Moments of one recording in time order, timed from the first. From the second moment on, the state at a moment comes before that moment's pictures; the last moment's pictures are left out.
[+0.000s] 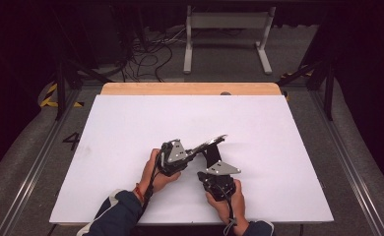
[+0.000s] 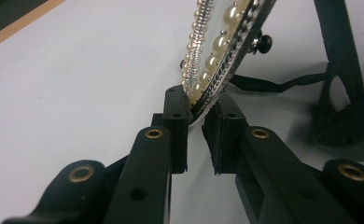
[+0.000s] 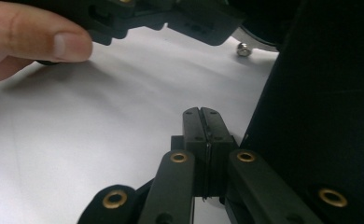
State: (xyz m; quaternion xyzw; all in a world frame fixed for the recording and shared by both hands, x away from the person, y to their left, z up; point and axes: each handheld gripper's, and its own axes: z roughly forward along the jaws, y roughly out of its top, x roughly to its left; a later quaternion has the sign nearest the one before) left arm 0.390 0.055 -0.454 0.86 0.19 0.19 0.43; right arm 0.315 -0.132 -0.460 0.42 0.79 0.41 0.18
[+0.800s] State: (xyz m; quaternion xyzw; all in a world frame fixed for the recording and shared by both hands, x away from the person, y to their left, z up) left arm 0.389 0.056 -0.453 0.86 0.18 0.19 0.43; right arm 0.321 -0.148 -0.462 0.39 0.81 0.40 0.17
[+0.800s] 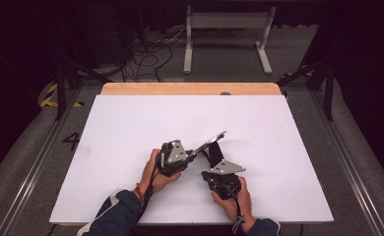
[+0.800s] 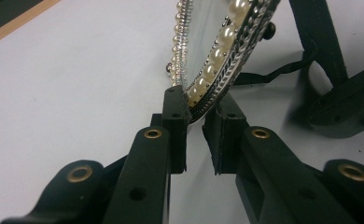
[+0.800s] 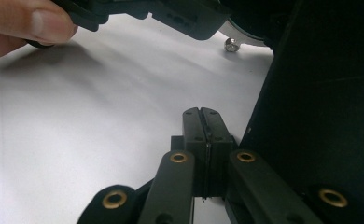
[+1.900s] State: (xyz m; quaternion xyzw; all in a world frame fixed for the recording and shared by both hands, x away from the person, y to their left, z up) left arm 0.391 0.056 -0.454 0.85 0.20 0.16 0.47; right arm 0.325 -0.162 -0.452 0.38 0.80 0.42 0.16
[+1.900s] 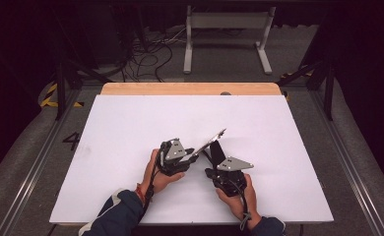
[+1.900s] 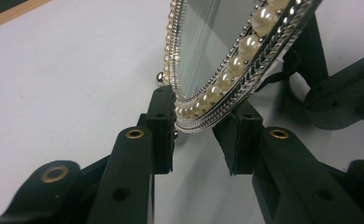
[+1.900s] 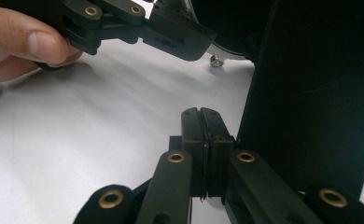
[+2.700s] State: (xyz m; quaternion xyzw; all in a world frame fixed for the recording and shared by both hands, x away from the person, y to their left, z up) left arm 0.384 0.059 -0.447 0.84 0.18 0.18 0.48; right arm 0.328 -0.164 -0.448 0.39 0.80 0.42 0.17
